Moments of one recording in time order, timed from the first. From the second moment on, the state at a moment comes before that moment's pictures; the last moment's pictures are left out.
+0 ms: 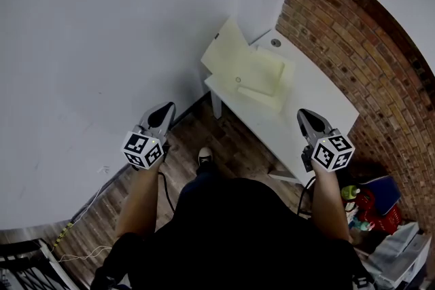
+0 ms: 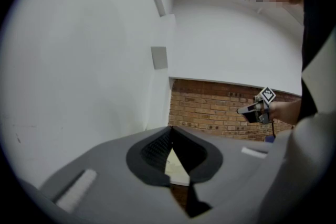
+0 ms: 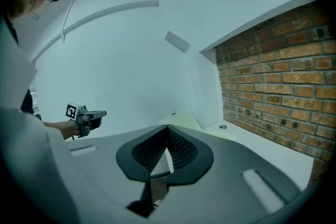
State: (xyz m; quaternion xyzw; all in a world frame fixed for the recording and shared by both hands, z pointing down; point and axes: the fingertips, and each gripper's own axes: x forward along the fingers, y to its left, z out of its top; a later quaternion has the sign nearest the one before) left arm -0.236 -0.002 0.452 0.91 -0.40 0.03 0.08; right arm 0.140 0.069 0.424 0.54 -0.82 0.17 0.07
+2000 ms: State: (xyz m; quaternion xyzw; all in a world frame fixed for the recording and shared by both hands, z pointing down) left arm -0.234 -0.164 0.468 0.93 -0.36 0.04 0.09; right arm 0.136 -0.071 0.459 0.59 -0.77 0.22 0.09
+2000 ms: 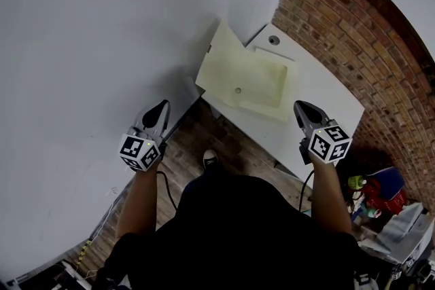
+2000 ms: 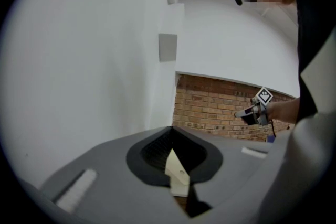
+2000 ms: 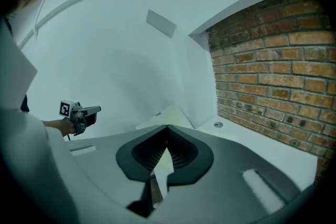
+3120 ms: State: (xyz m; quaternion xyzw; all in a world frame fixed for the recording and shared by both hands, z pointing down) left arm -0.213 -0.228 0.458 0.97 -0.23 0.04 0.11; right arm 0.104 -0.133 0.471 0.64 -0.73 0.24 0.10
